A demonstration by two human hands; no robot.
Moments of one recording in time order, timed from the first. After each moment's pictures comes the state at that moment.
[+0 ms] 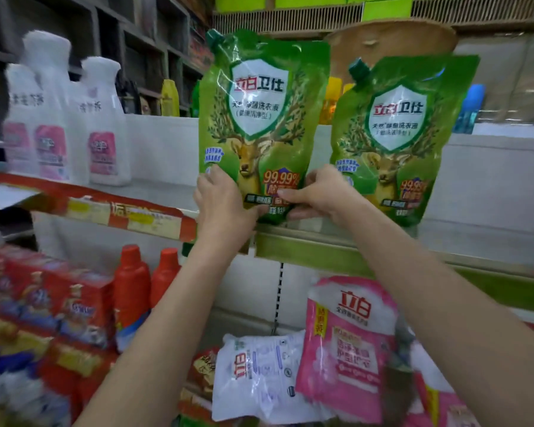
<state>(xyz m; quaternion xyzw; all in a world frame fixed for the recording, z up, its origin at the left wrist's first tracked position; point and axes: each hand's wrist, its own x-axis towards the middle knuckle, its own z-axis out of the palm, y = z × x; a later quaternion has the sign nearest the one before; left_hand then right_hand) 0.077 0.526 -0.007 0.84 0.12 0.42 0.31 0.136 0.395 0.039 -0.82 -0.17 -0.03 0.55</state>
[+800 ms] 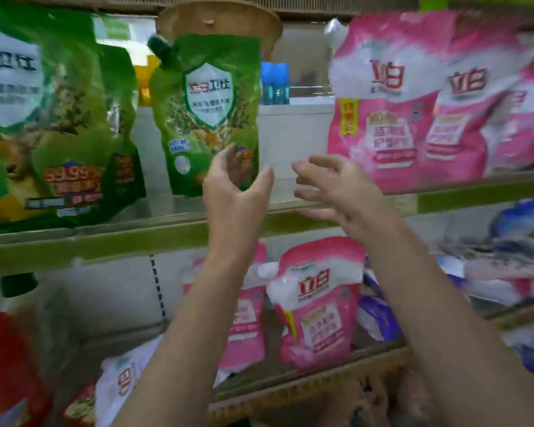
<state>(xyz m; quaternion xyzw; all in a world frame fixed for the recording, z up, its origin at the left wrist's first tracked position) 0.029 0.326 -0.007 0.61 -0.21 0.26 0.72 0.026 0.196 0.001 -0.69 -0.02 -0.21 0.69</state>
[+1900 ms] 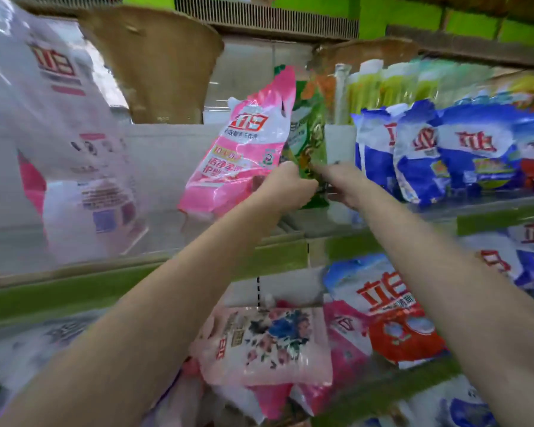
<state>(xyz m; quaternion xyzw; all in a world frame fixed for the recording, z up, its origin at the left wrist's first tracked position) 0.099 -0.344 0.045 0.84 -0.29 0.09 0.44 0.127 -0.482 0.039 -0.75 0.10 -0.24 0.61</state>
